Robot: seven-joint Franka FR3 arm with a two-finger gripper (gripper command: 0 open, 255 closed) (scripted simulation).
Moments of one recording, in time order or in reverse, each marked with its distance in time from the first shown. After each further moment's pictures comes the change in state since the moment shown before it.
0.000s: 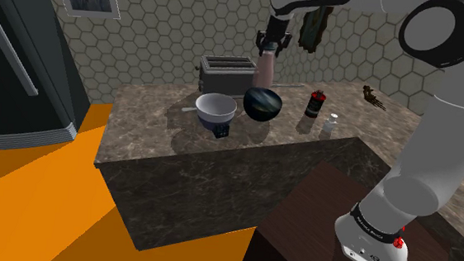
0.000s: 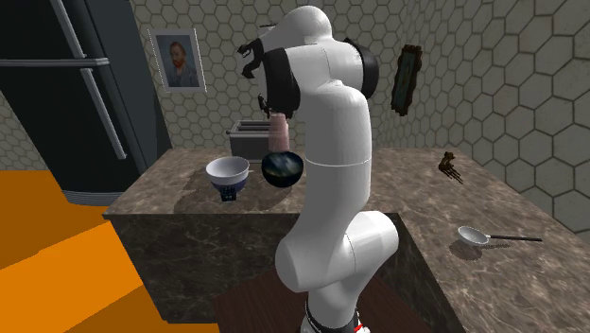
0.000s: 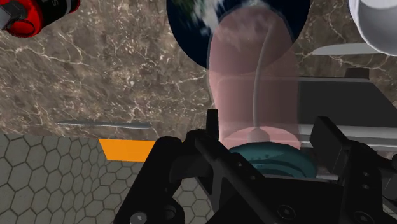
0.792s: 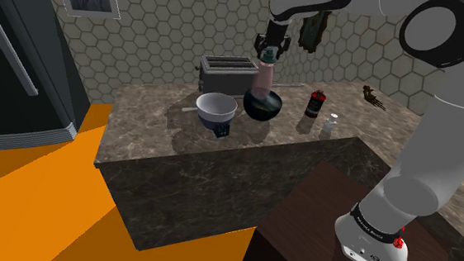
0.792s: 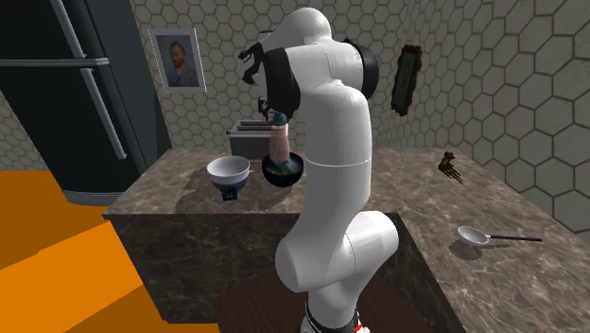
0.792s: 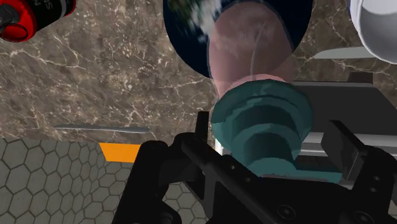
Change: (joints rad) arm 0.001 -0.002 0.000 -0.044 -0.002 0.043 0.004
